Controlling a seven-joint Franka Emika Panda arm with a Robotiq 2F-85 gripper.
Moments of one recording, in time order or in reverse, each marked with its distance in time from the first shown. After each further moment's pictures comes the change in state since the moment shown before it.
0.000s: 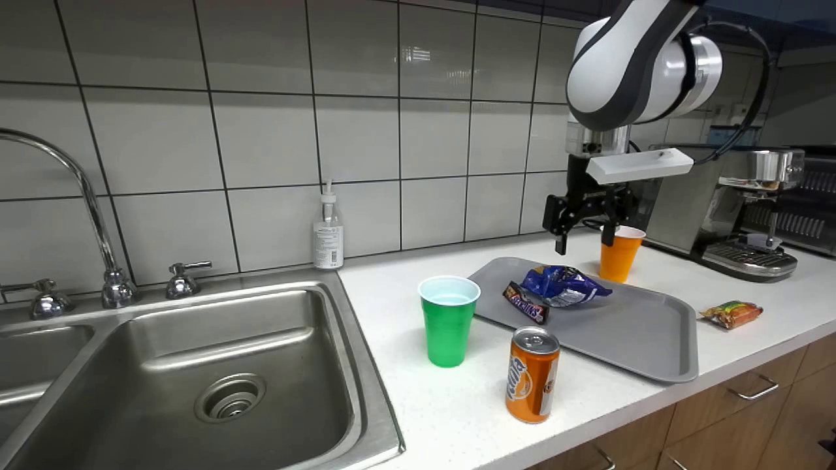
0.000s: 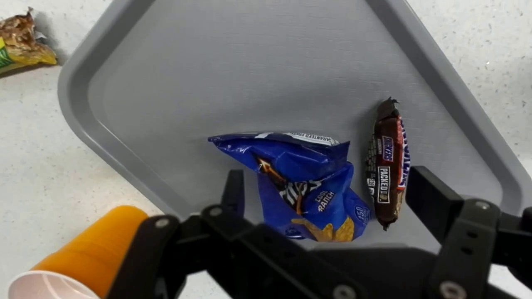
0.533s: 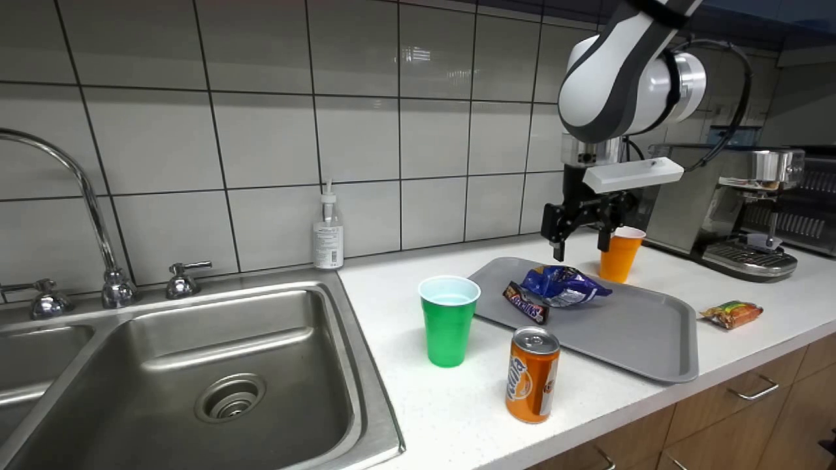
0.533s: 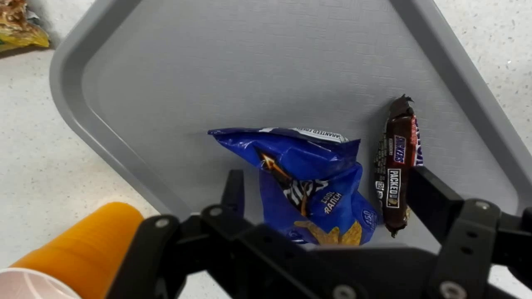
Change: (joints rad) arm -0.004 0.065 -0.003 0.054 0.000 -0.007 -0.041
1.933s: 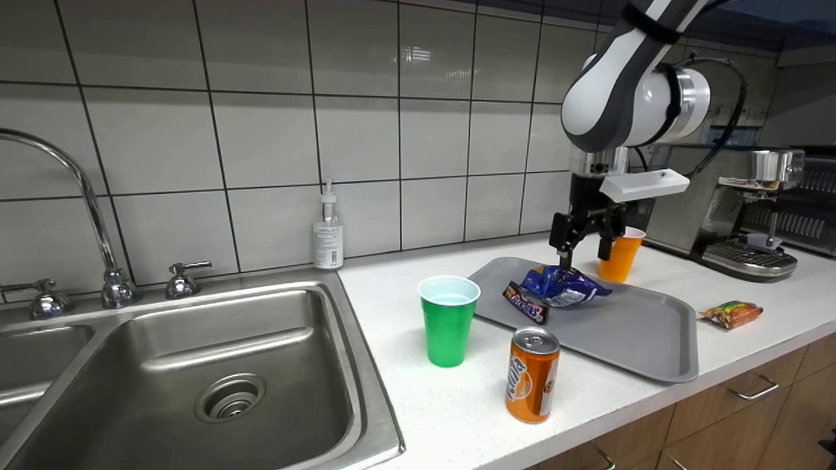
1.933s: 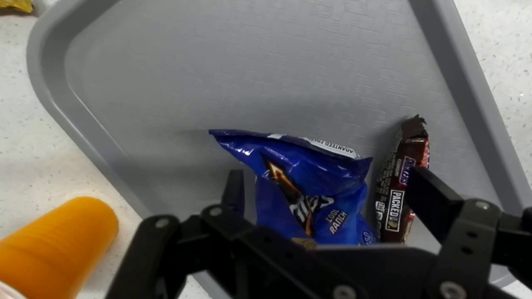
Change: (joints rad) arm -0.039 0.044 0.006 0.007 0.089 0.030 -0.237
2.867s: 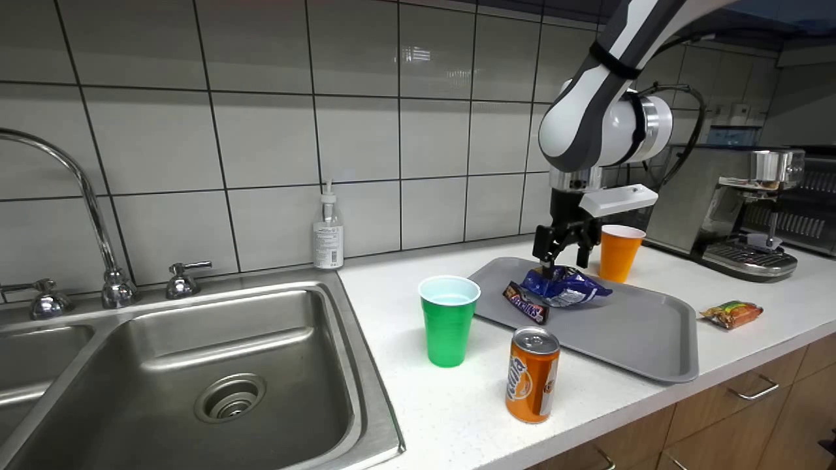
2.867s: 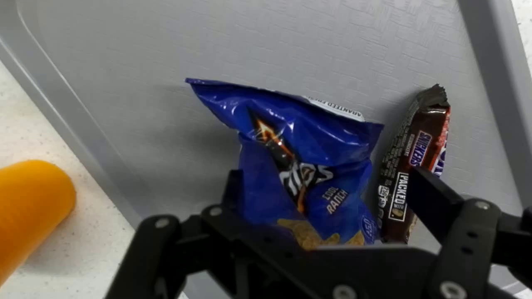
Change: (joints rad) arm -0.007 0.140 0.026 0.131 0.000 0.007 -0.055
